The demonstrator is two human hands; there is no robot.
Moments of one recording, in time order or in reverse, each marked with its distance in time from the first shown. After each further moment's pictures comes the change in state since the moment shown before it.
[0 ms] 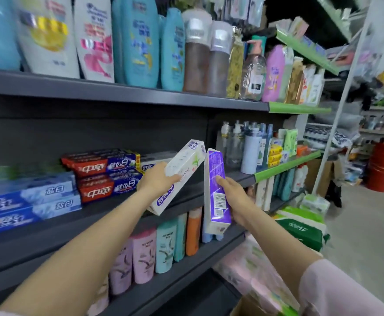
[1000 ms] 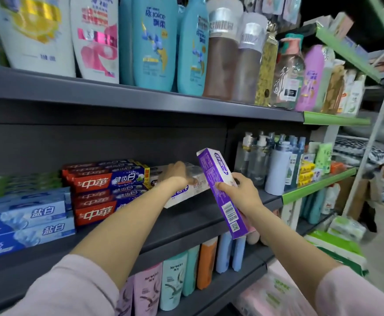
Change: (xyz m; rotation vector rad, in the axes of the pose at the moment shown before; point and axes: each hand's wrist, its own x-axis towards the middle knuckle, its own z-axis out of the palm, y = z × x) left_hand 0.116 0.005 0.016 0.205 -0.026 -0.047; right_hand 0.082 -0.029 0.024 -0.512 0.080 -0.207
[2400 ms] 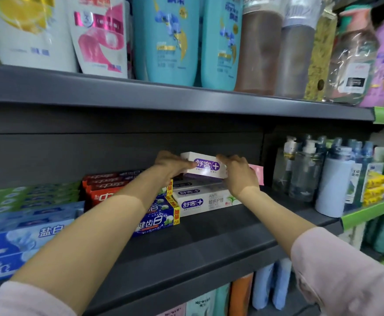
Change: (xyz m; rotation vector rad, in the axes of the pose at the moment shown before) left_hand 0.045 -0.041 -0.053 -0.681 0.147 -0.263; right_hand 0.116 -0.028 0.073 -0.715 0.032 -0.439
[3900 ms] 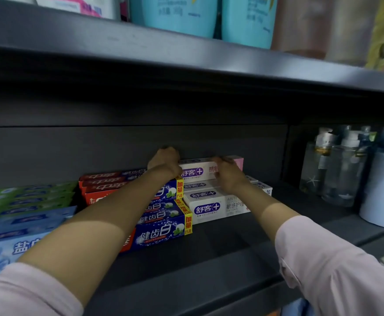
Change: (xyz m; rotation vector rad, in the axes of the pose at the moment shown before) left_hand 0.065 -0.030 -0.018 0.869 0.130 0.230; right_hand 0.073 -0.019 0.083 0.273 -0.211 -0.083
